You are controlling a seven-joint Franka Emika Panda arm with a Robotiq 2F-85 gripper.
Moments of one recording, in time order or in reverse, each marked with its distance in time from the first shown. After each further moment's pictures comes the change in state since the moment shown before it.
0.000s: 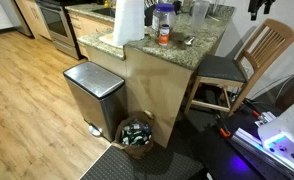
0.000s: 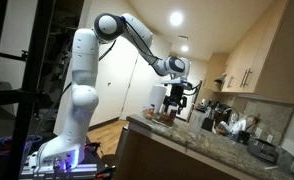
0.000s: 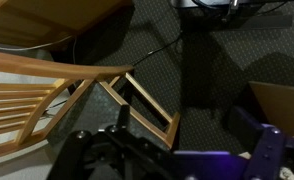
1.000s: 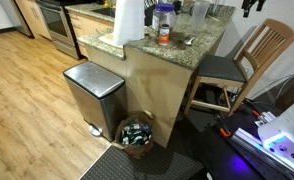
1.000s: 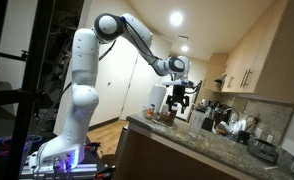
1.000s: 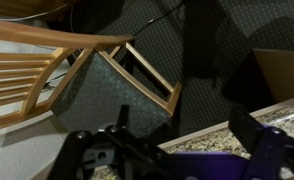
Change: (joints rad) arm 0.006 0.000 0.000 -0.004 0.027 0.145 0.022
